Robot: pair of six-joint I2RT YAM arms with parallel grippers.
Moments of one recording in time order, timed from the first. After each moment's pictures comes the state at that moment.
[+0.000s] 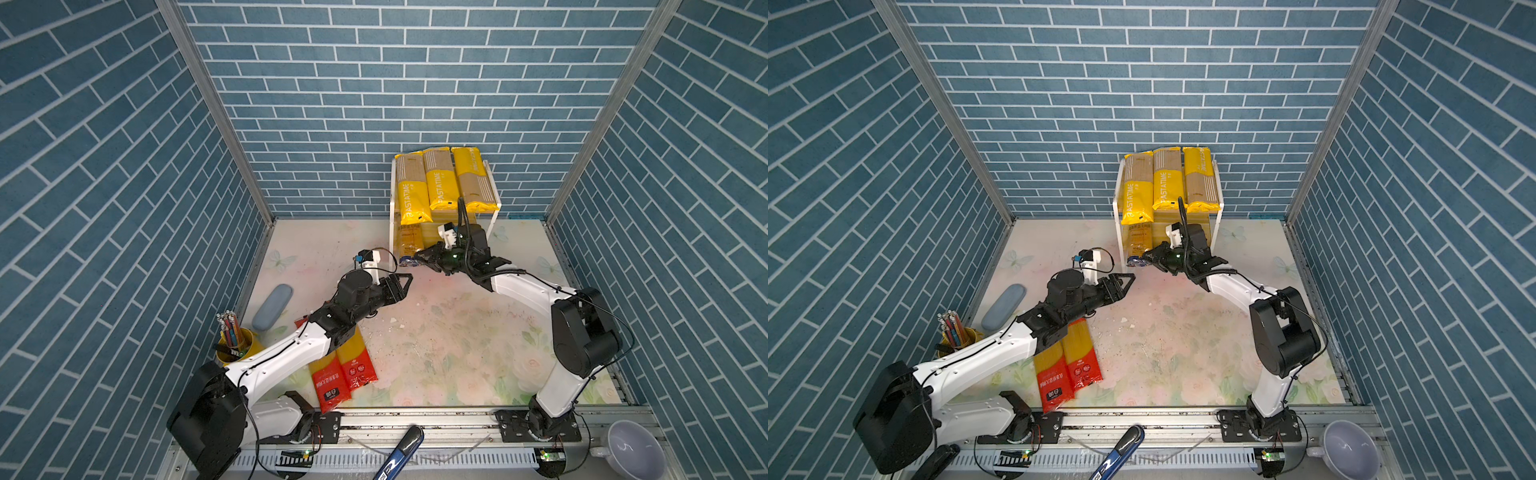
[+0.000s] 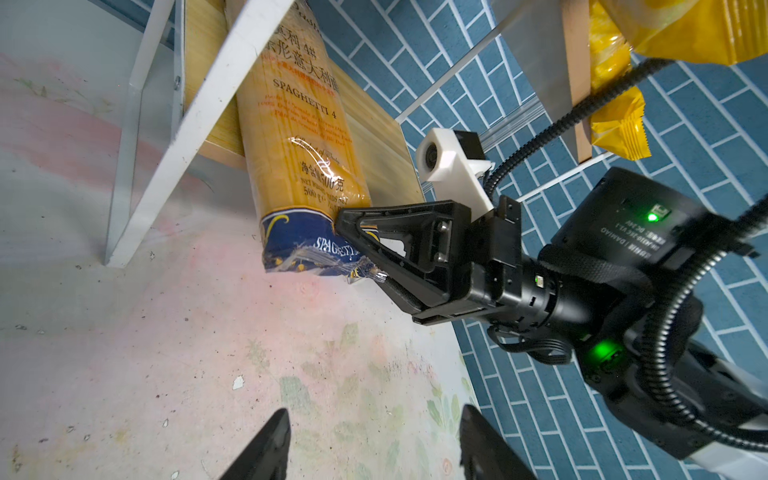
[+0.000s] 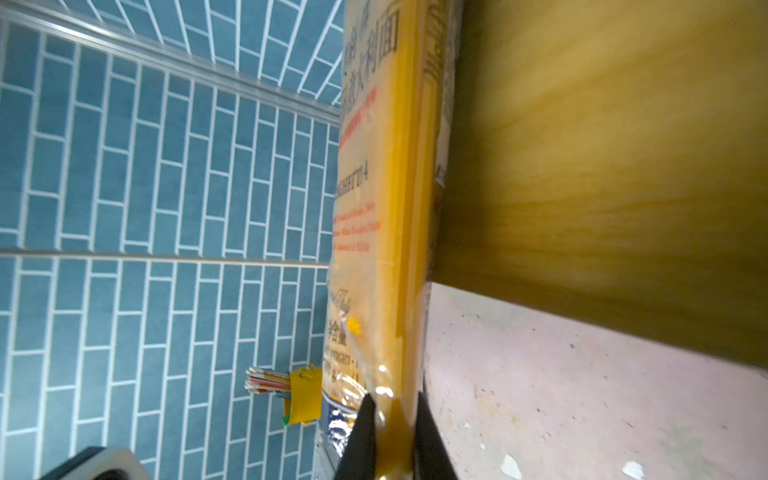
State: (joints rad) left arm -0.67 1.21 0.70 0.22 0.11 -0.87; right arm 0.52 1.75 1.18 0.14 -0.57 0.99
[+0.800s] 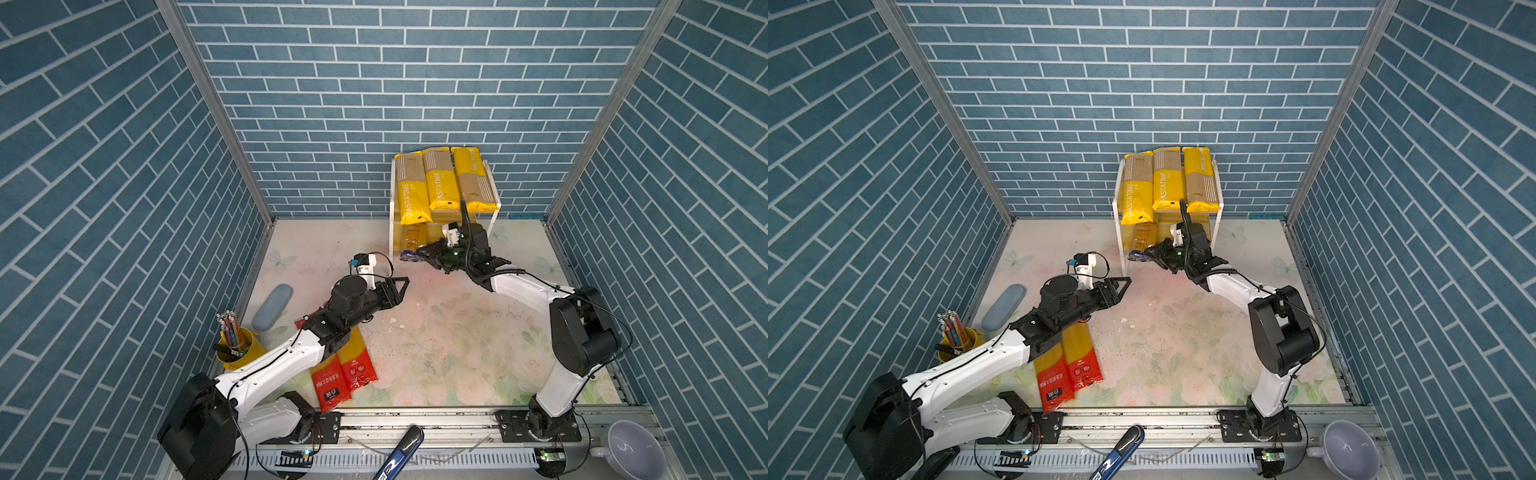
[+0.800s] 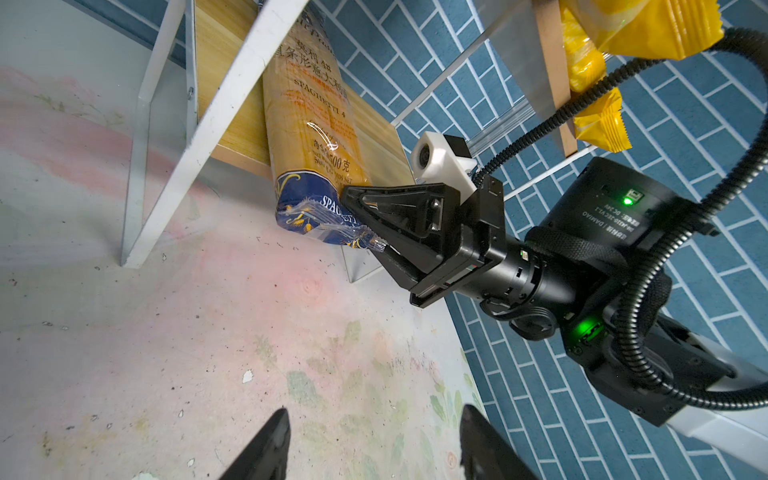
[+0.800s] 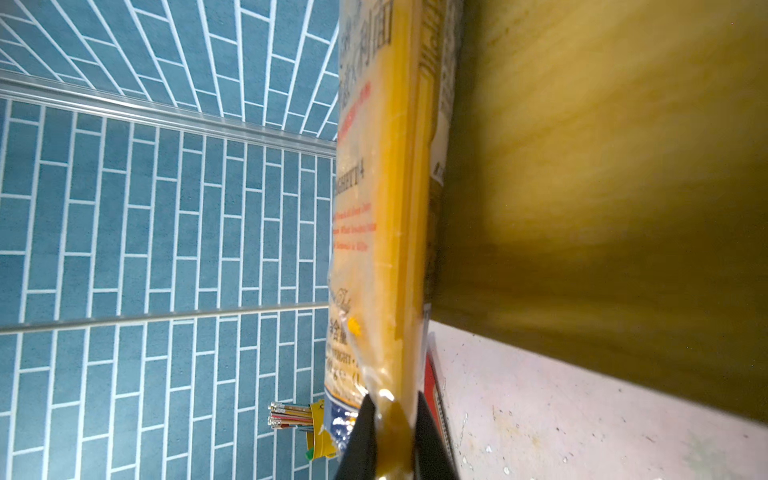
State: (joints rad) left arm -0.67 1.15 0.66 0.22 0.11 -0.85; right arm 0.52 1.76 1.22 0.10 -0.55 1.05
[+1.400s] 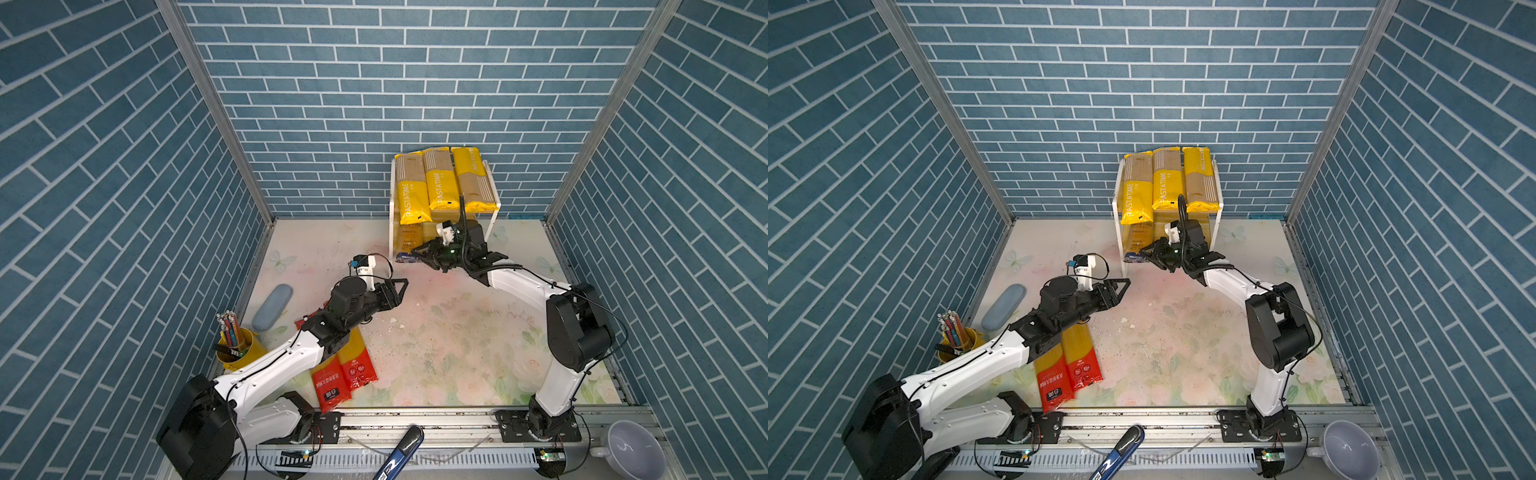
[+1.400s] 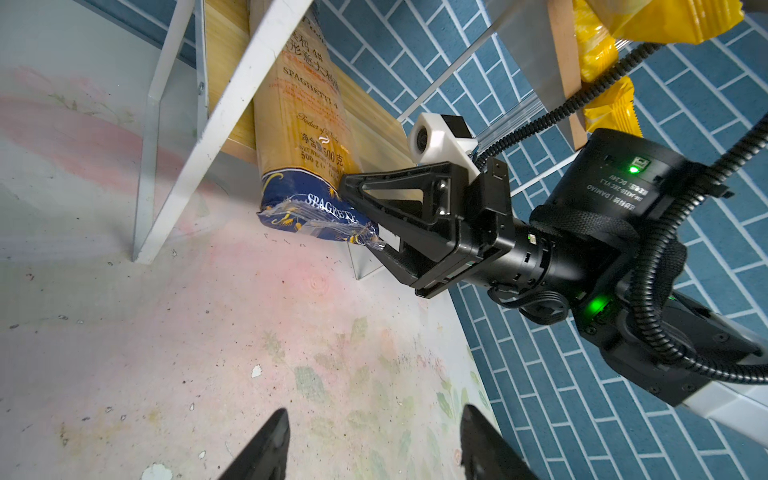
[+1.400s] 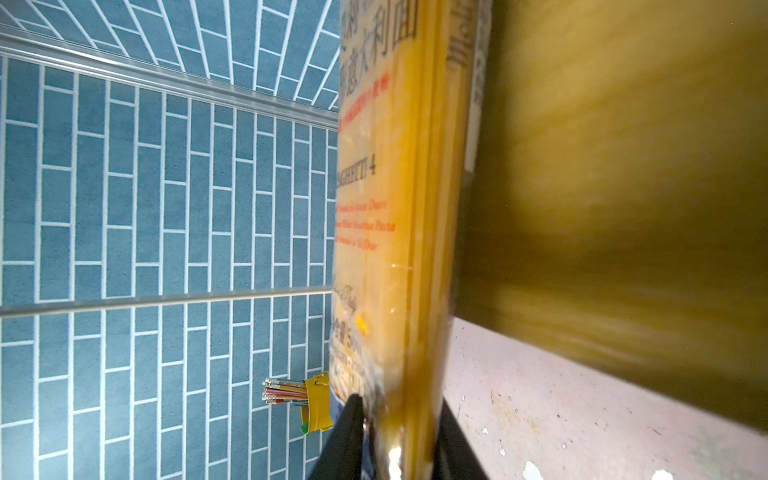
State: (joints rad) left arm -0.67 1.14 0.65 0.19 0.10 -0.83; right arm 0.52 1.80 1.28 0.03 -0.60 1.00
